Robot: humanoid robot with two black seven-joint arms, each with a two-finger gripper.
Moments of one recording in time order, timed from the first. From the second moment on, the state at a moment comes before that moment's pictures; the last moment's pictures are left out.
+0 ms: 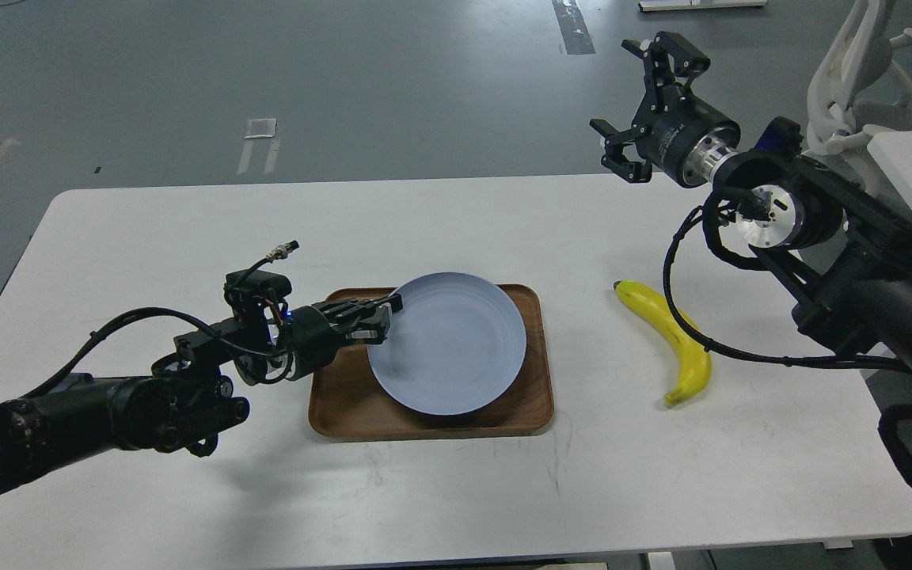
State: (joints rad) left arm -0.88 0.26 0.19 -0.77 1.12 0.27 -0.49; right arm 0.92 -0.35 0.68 0.87 -0.14 0.10 0.02
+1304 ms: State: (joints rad) left arm -0.96 0.31 -0.52 -0.78 0.14 -0.10 -0.29; right arm 0.92 -0.45 0.57 0.96 -0.31 0.11 0.03
